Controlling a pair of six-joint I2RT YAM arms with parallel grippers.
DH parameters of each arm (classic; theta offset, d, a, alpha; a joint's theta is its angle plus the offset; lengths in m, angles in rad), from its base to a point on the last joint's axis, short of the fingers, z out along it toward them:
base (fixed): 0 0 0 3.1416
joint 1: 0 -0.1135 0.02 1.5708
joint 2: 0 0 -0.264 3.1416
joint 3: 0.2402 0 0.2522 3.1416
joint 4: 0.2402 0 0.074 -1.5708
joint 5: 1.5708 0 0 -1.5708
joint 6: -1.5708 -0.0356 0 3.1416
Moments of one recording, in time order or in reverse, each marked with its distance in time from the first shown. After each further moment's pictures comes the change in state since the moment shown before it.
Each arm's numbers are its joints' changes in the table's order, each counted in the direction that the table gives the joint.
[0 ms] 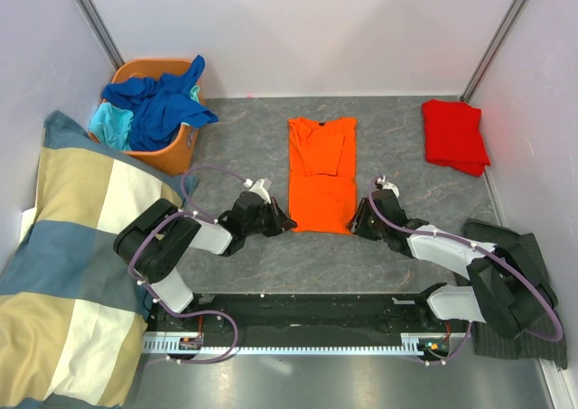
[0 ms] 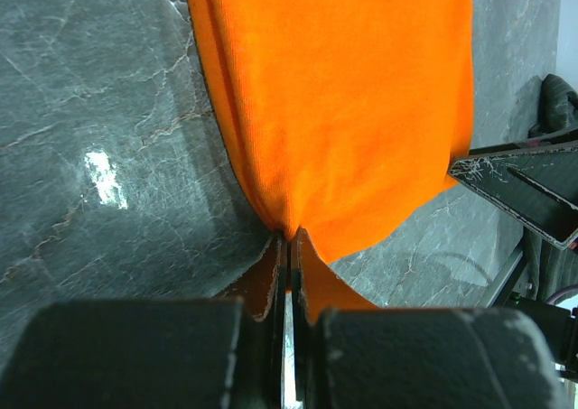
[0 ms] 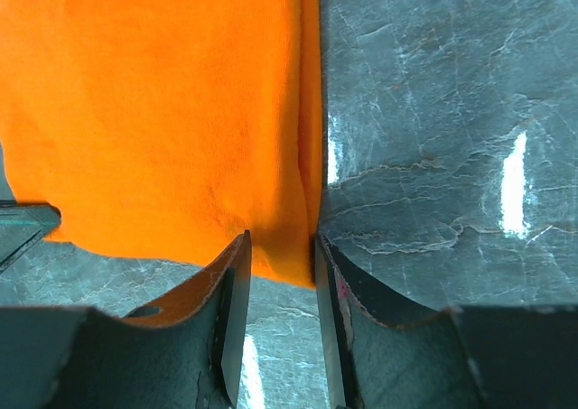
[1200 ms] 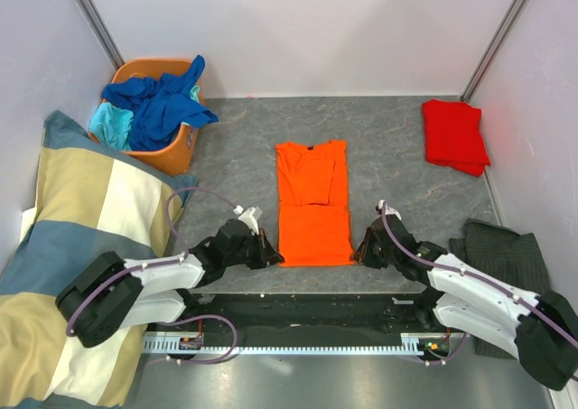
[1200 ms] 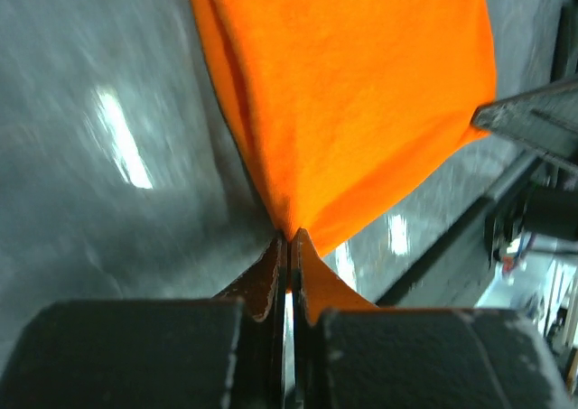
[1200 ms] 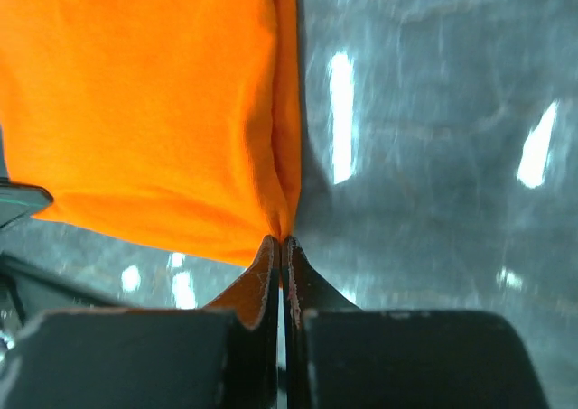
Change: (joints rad) left arm 0.093 -0.455 -0.240 0.304 0.003 0.014; right arm -0.149 -0.338 -0.122 0.267 -0.056 -0.095
